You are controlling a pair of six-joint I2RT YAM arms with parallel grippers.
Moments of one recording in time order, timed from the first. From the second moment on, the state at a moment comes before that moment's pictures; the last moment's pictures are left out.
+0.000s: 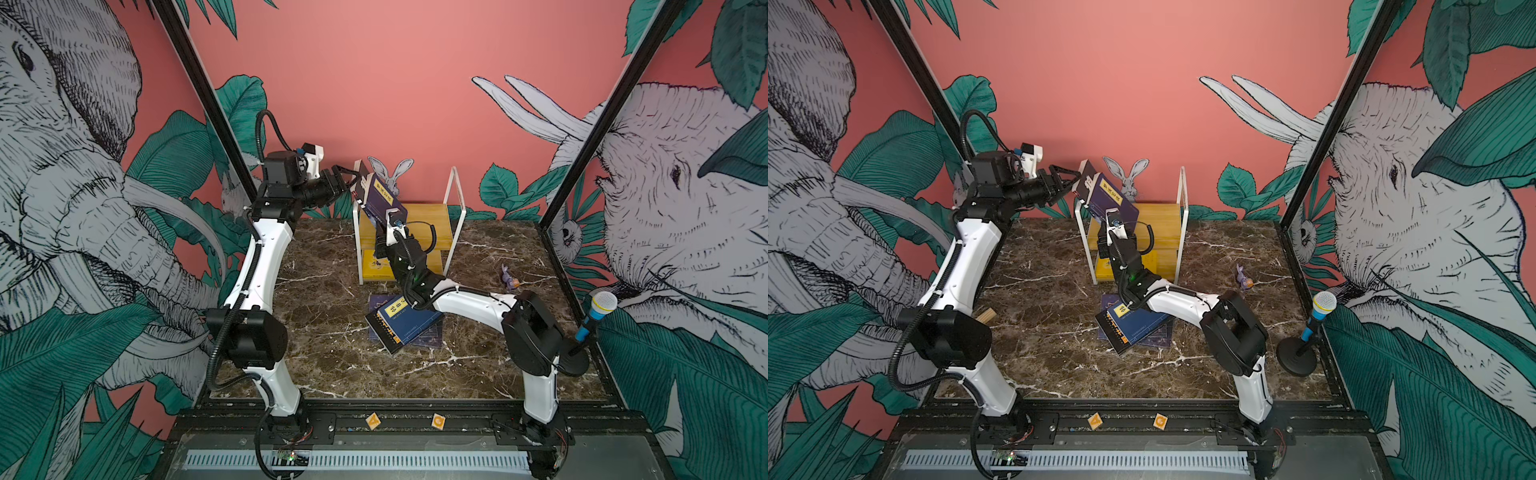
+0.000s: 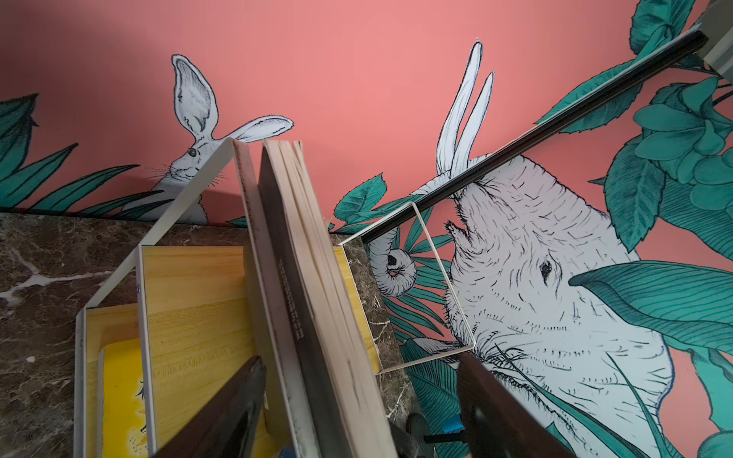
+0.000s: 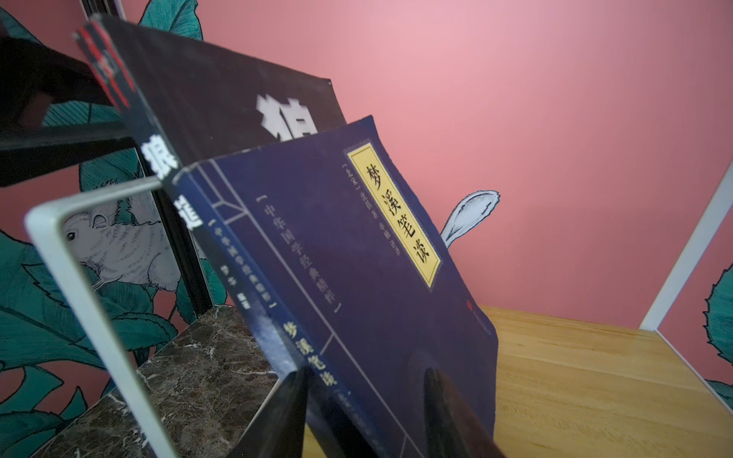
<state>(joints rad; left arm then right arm) -0.10 1.77 1.97 -0.47 0.77 -0.67 0.87 1.95 1.46 0.57 0.52 0.01</state>
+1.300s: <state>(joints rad) -0.10 1.79 2.02 -0.54 0.73 -0.59 0.70 2.21 2.55 -0.76 0.53 0.29</state>
